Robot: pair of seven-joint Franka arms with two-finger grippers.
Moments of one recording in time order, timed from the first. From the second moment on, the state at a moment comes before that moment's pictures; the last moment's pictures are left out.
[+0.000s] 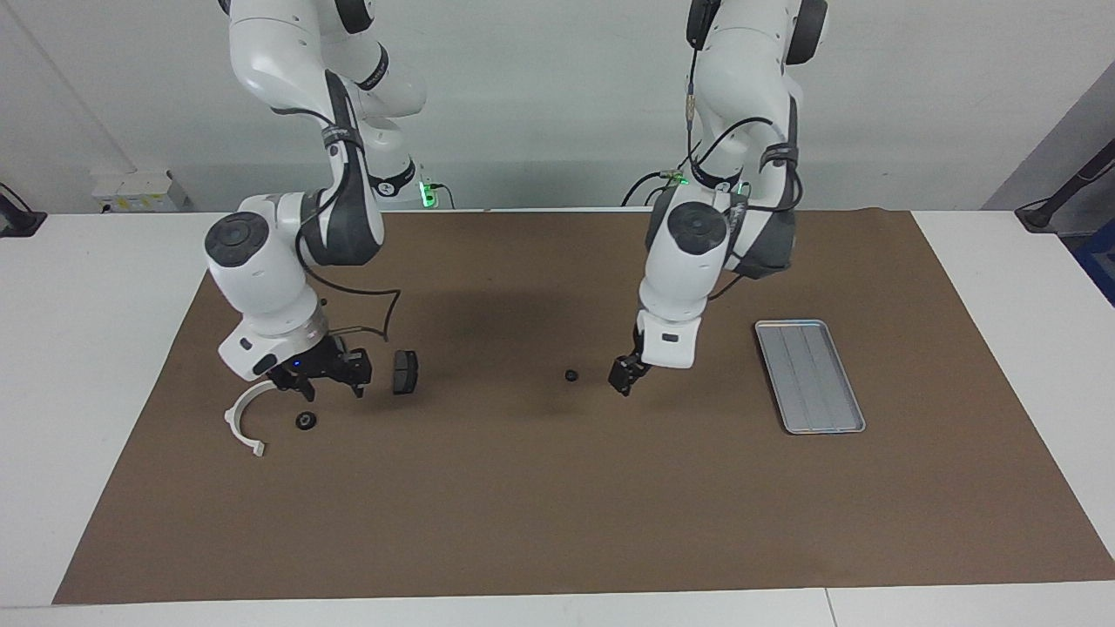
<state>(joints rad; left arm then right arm) -0.54 0.39 0.15 -1.55 -0.10 1.99 -0.89 0.08 0.29 0.05 -1.78 -0.01 2.11 0.15</state>
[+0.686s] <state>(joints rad) -0.28 0.18 0.15 -1.55 -0.10 1.68 -0.48 0.56 0.28 0.05 -1.75 -0.02 2.12 0.74</state>
